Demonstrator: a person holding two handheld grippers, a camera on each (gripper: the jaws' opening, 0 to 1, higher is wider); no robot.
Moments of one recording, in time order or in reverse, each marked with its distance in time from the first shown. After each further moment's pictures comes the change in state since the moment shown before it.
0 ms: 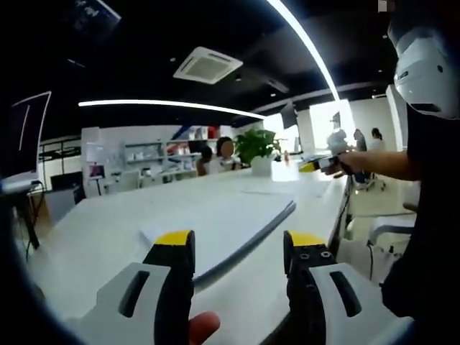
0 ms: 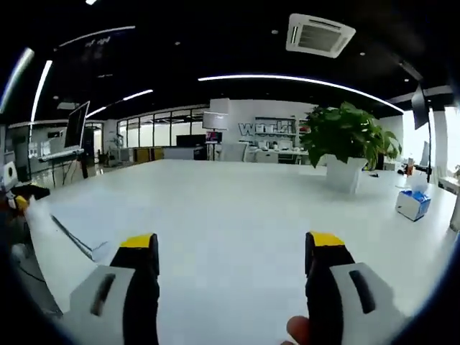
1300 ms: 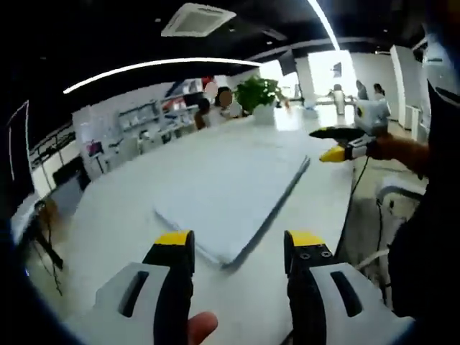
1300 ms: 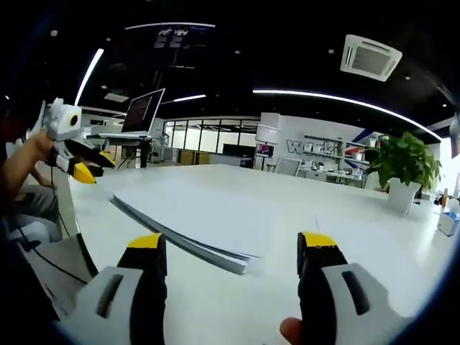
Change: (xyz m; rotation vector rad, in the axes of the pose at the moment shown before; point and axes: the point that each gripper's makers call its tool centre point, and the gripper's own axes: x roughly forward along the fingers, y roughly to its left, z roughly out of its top) left arm 0.010 0.025 -0.026 0.194 0.431 -0.072; right arm -0.018 0.190 -0.034 -0.161 -0.022 0.252
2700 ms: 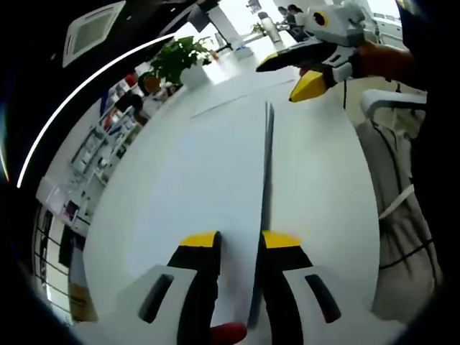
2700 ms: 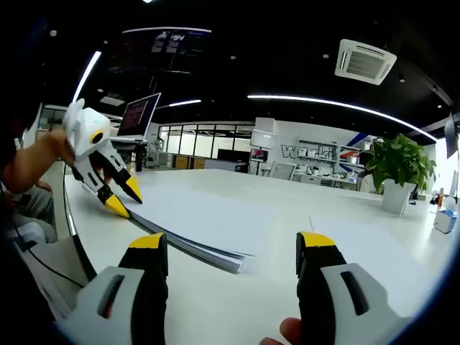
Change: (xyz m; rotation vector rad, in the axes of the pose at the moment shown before) left arm 0.085 -0.030 0.007 0.404 0.178 -0.151; right arm -0.002 -0.005 0.000 -0.001 -0.031 -0.031
